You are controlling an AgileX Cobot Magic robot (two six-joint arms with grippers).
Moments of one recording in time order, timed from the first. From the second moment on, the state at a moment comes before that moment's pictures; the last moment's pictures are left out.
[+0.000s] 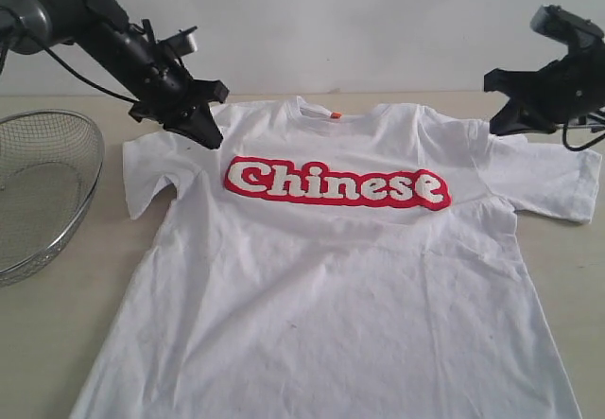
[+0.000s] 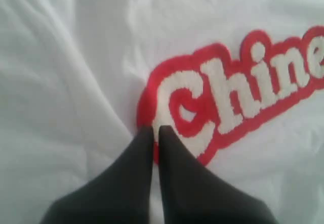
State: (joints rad) left arm -0.12 2.51 -2.22 -0.55 1.22 0.40; right arm -0.26 2.02 -1.39 0.87 0.65 -0.70
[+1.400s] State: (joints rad) left arm -0.29 1.59 -0.95 -0.69 0.93 0.42; right arm 0.25 1.51 -0.59 0.63 0.58 -0.46
